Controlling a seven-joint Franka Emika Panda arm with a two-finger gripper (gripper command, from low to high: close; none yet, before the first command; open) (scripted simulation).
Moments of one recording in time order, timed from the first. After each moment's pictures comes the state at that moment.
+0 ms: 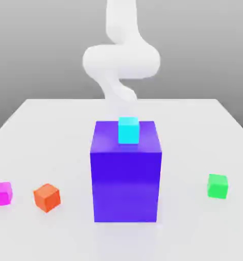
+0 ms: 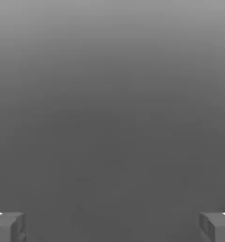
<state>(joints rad) 0.01 -0.72 -0.07 -2.32 0.00 2.34 0.71</state>
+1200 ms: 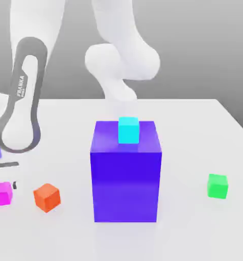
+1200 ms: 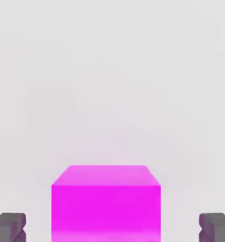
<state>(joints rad) -0.40 0.45 -0.37 -2.48 0.58 2.85 -0.72</state>
